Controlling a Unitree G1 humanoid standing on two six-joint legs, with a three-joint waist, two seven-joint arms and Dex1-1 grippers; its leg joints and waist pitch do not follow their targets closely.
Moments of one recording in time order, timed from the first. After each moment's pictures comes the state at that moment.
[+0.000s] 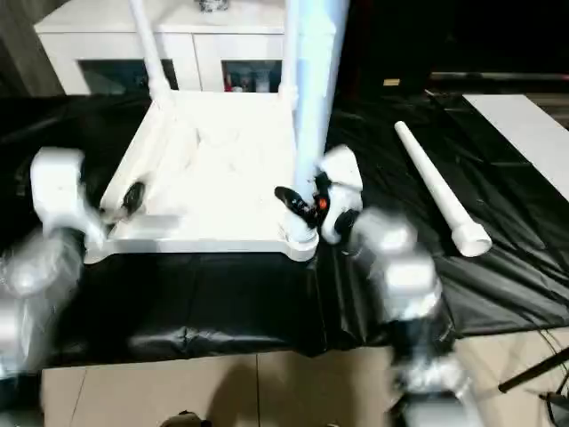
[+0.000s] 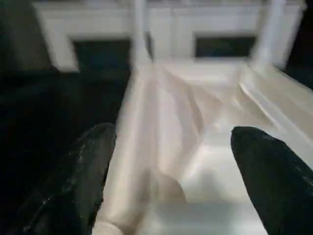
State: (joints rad) left arm -0.20 0.20 0.18 -0.21 -0.13 0.41 -0.03; right arm -0.45 -0.10 -0.03 0.15 0.12 0.35 0.49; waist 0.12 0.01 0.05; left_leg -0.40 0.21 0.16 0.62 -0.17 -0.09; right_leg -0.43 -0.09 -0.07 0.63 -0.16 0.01
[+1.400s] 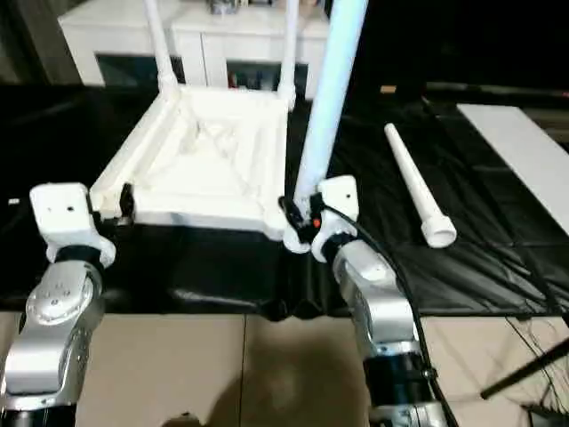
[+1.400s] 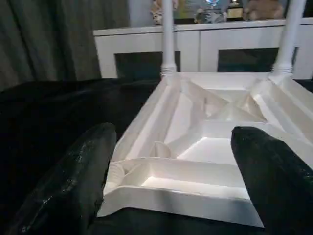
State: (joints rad) left arm -0.15 0.11 0.10 -0.22 0.02 0.32 0.11; right arm -0.36 -0.05 0.01 0.12 0.12 0.35 0.36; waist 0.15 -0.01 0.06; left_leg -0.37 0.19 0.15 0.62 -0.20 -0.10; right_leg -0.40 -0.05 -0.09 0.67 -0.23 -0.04
